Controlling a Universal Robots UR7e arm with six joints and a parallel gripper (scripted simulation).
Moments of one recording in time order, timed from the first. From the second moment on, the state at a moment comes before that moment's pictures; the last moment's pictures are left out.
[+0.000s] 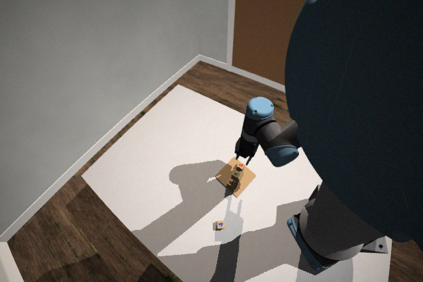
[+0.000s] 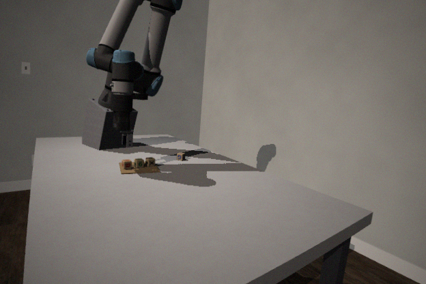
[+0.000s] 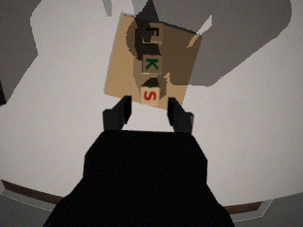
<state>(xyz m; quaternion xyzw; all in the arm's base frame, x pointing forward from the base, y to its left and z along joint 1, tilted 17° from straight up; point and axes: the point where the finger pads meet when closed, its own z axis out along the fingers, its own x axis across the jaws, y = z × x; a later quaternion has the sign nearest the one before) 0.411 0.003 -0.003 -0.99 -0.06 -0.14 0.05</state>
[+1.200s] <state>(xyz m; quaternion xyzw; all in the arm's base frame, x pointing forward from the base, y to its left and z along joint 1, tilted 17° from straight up) 0.409 0.003 0.003 -0.99 -0.06 -0.14 0.05</state>
